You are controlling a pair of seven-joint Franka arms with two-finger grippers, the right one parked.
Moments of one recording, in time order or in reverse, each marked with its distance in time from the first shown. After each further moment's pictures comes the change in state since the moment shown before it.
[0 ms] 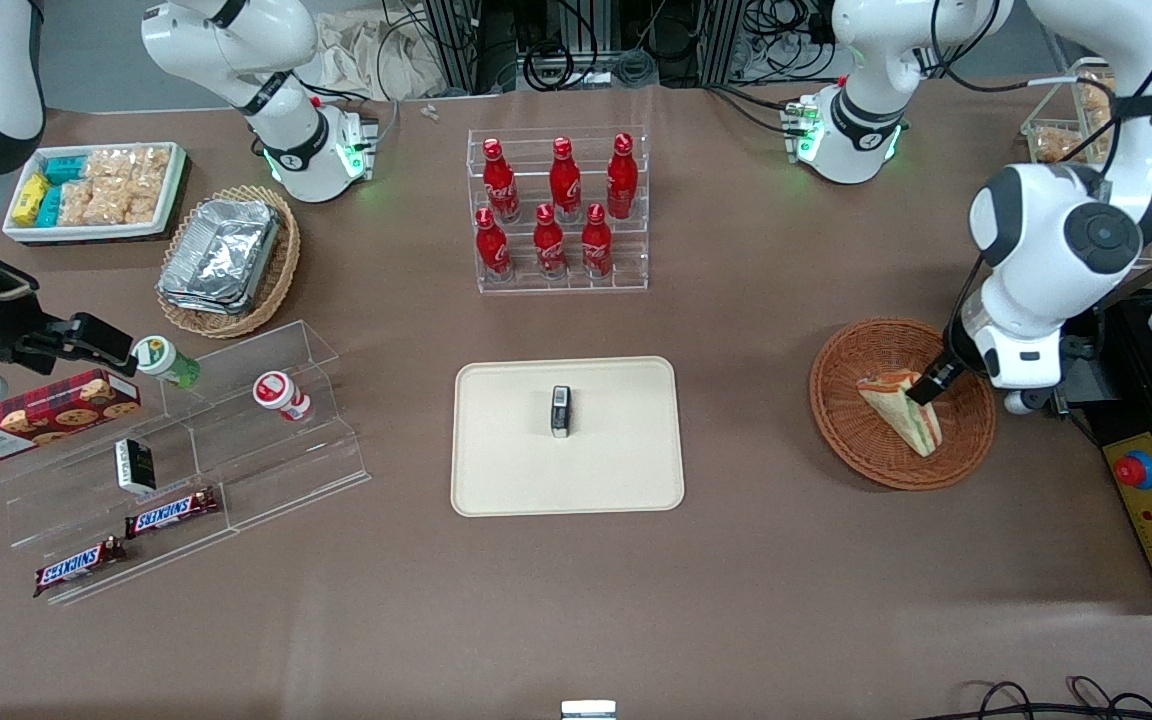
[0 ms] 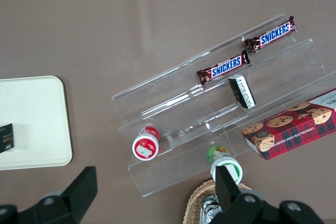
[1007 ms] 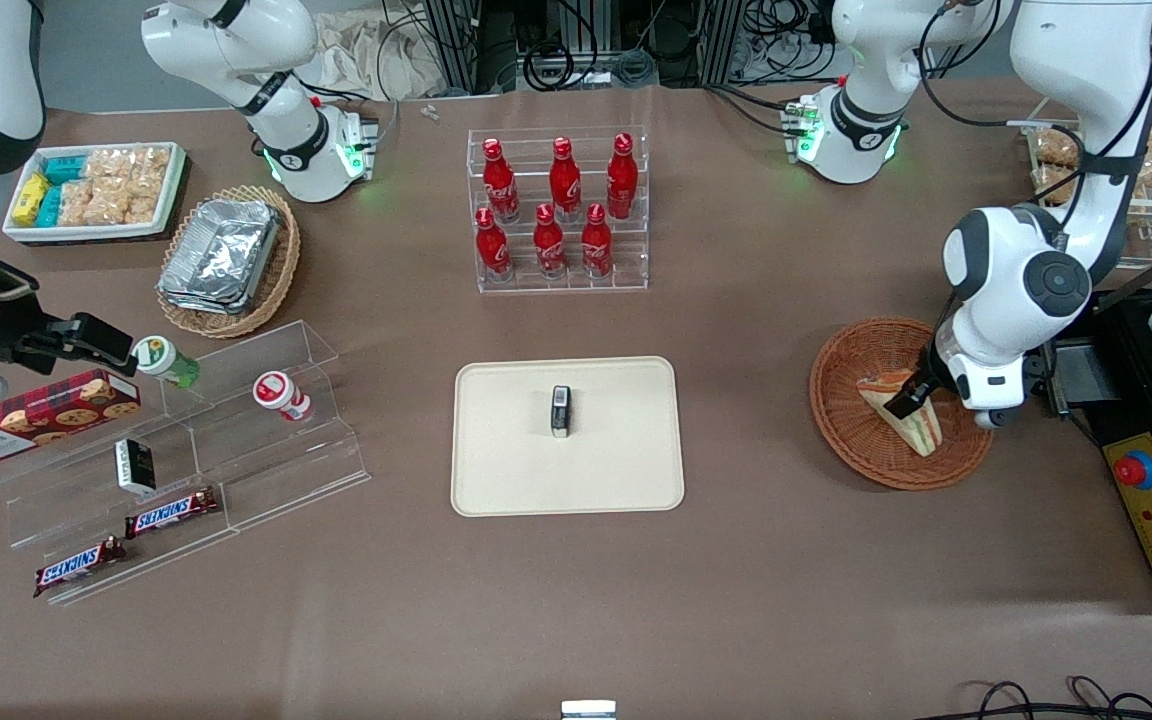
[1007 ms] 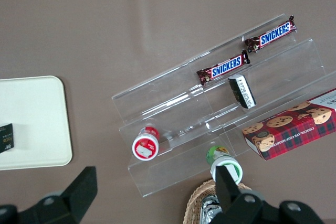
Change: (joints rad) arm 0.004 0.124 0.012 -0.033 0.001 0.113 -0.014
